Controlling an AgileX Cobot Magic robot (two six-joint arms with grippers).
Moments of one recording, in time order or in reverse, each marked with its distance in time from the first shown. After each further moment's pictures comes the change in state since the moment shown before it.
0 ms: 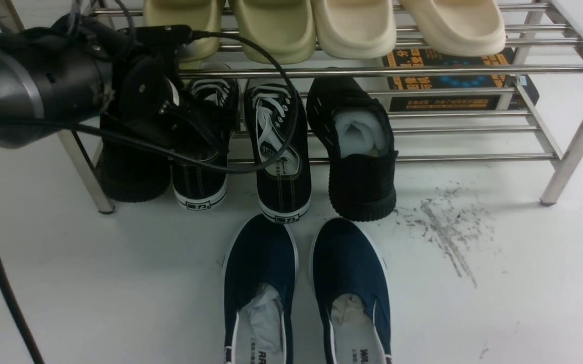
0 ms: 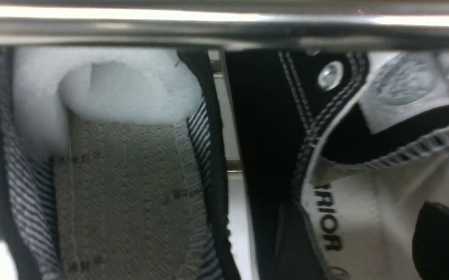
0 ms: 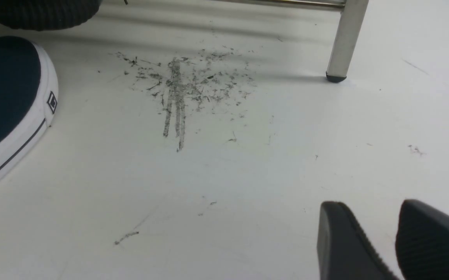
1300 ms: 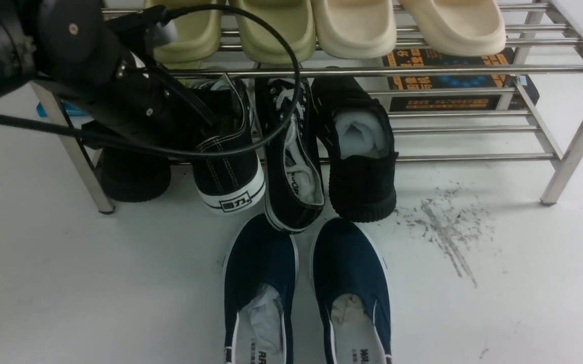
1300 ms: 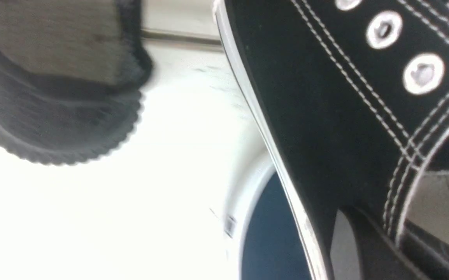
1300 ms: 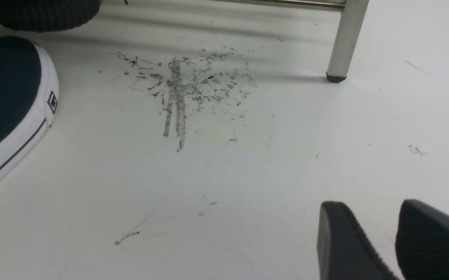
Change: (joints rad) right arm 0.000 0.000 0.000 0.000 0.000 0.000; left arm 0.001 -0.227 -0.001 -0.418 0.256 0.185
